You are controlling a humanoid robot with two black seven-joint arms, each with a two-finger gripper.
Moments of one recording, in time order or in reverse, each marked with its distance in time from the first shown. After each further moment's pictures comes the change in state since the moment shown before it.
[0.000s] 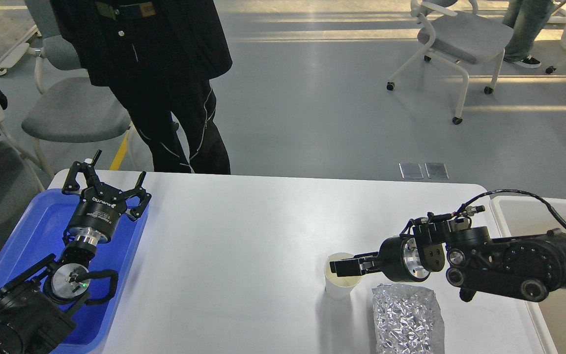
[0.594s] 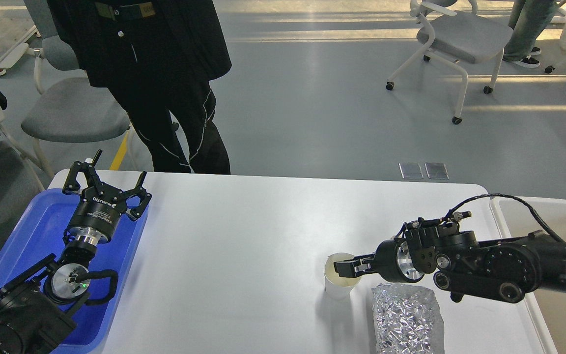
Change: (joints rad) left arm 0.000 0.000 0.000 0.000 0.000 0.000 0.000; right arm -0.015 0.082 -0.053 -0.118 -0.019 -0.032 -0.001
